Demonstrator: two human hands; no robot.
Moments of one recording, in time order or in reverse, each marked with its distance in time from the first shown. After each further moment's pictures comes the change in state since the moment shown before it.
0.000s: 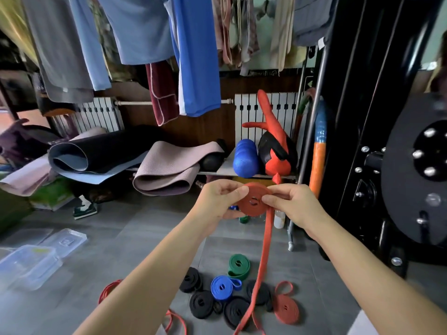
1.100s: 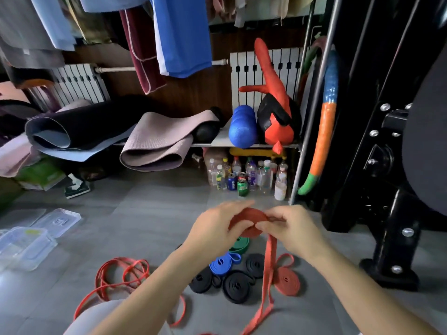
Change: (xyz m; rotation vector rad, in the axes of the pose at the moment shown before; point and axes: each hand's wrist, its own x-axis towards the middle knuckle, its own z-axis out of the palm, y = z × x) left_hand 0.008 -0.110 0.001 0.927 -0.073 0.332; right_hand -0.027 0.102 0.011 -0.269 -0.108 0.115
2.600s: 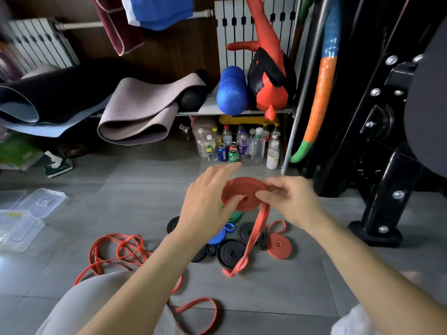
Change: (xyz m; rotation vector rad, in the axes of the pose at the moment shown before) left_hand 0.004 -0.015 0.024 0.088 0.144 0.049; right_hand 0.013 0.035 0.004 0.177 0.090 0.025
